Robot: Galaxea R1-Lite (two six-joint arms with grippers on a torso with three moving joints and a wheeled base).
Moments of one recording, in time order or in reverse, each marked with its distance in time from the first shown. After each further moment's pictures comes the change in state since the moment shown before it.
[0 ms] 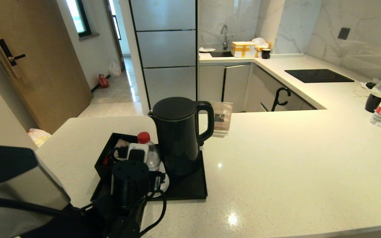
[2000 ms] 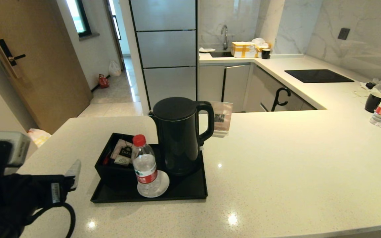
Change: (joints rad) left arm 0.117 -0.841 0.074 0.741 0.091 0.041; right arm 0.000 0.000 0.000 -0.001 0.000 0.000
